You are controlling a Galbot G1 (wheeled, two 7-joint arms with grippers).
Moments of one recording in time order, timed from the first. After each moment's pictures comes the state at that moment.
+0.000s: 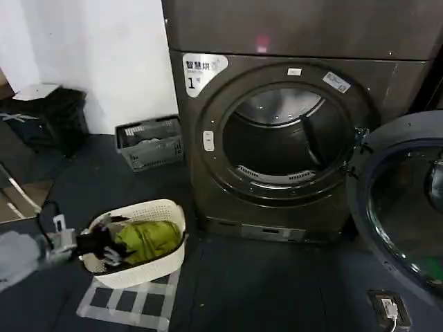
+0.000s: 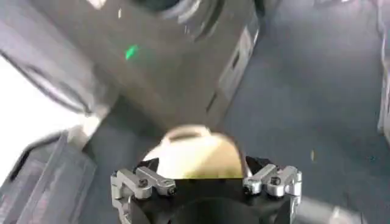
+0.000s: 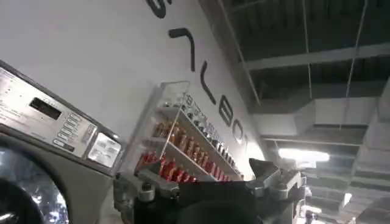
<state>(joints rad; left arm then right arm) 0.78 -0.11 0.14 -1.85 -0.49 0.08 0.44 -1.51 0.92 2.20 1.73 0.34 -0.13 -0.23</state>
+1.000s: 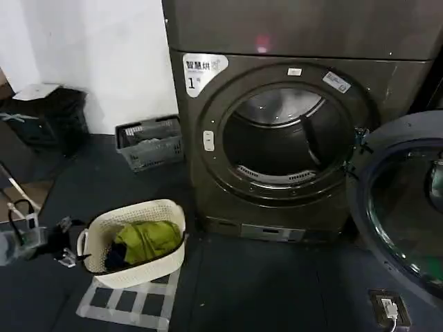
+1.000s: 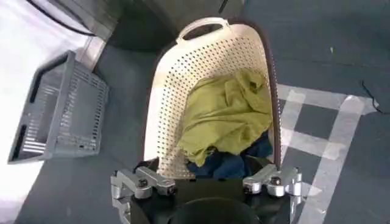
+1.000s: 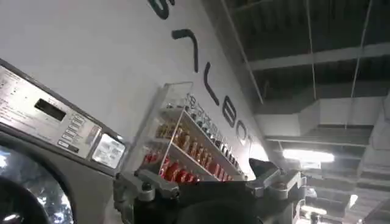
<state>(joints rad) 0.80 -0.06 0.12 -1.66 -0.35 0.10 0.53 -1.51 0.91 2.19 1.71 0.34 -0.13 -0.24</state>
